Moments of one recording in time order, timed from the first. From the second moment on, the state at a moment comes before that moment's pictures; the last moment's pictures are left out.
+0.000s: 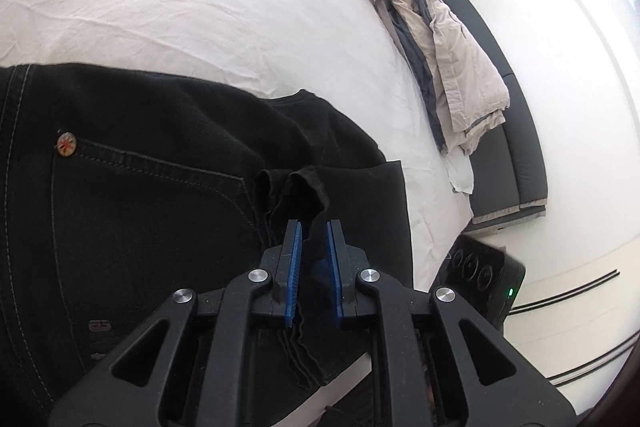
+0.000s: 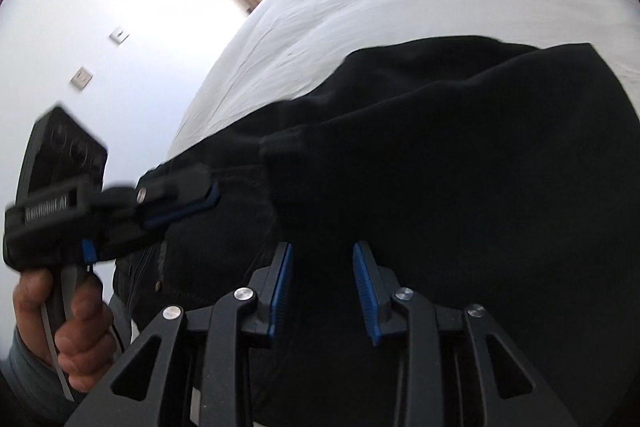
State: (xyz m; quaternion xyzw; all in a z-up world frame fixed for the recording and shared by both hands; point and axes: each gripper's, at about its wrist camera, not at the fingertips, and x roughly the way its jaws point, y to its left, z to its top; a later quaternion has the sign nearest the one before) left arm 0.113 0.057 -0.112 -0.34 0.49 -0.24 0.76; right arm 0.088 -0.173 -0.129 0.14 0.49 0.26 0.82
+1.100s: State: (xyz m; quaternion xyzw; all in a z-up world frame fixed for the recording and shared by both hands) left arm 0.121 -0.030 -0.150 -0.25 0.54 -0.27 0.75; right arm 0.140 -0.380 -0.168 0.42 0.51 0.29 0.69
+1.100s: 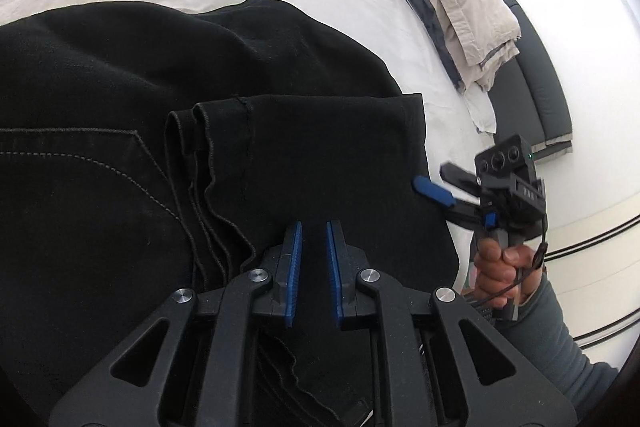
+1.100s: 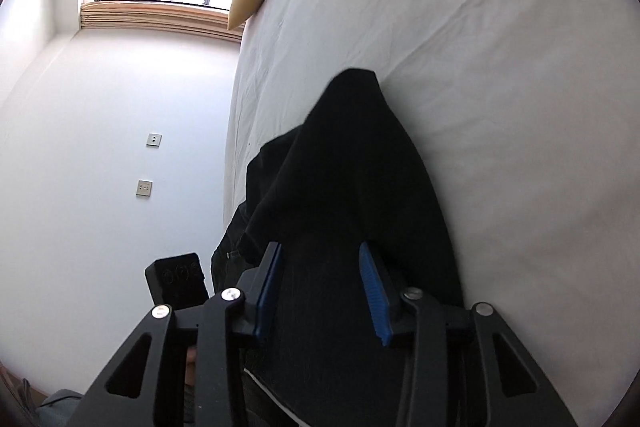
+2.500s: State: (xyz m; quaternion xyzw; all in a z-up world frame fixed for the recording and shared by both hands) left arm -0.075 0.214 -0.138 -0.49 0.41 0.00 0.77; right arm 0.099 -0.226 -0.151 0.41 0.50 0.35 0.67
